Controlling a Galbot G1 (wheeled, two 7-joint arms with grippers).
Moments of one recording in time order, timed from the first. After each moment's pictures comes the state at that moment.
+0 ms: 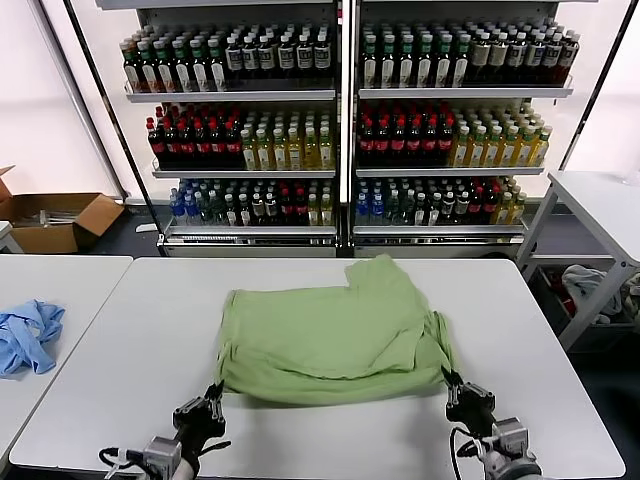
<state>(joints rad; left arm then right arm) 1.64 -0.88 -0.28 -2.23 -0.43 0.32 -0.47 -1.68 0.90 0.41 2.17 0.41 -0.27 0.29</state>
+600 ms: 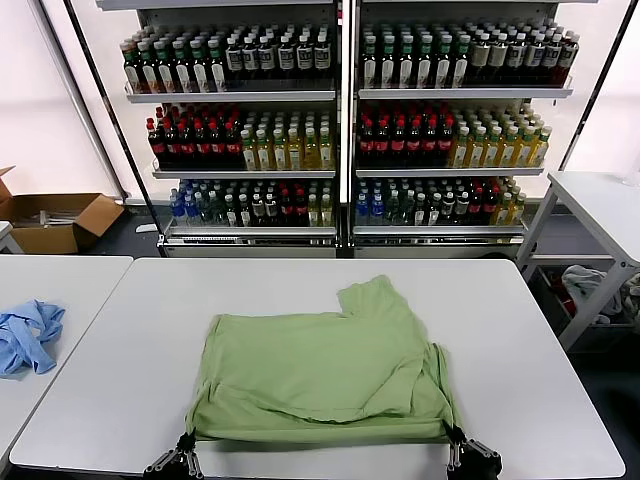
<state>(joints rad) 1.91 -0.88 -0.28 -2.31 -0.27 0.28 -0.66 -1.91 0.92 0.40 2.26 0.31 -0.25 0.36</state>
